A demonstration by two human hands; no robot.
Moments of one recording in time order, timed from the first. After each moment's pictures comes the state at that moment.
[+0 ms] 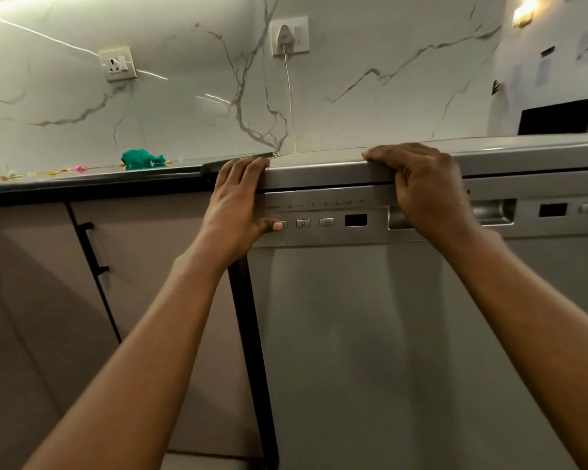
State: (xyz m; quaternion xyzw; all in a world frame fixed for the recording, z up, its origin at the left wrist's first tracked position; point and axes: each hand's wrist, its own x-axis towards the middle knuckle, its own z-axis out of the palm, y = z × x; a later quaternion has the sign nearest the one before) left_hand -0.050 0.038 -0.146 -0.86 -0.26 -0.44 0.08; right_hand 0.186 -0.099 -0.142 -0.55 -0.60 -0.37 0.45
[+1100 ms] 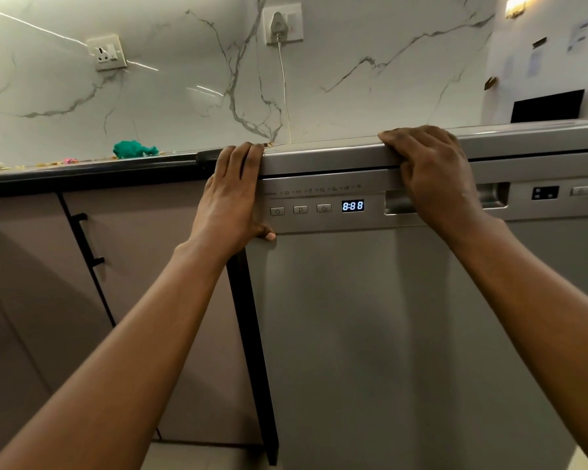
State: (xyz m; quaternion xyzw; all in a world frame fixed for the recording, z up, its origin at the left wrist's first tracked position) left_hand -0.052 0.034 -0.153 -0.86 -0.30 -0.37 0.18; right_hand 0.204 -0.103 -0.152 -0.59 -0.56 -0.44 0.38
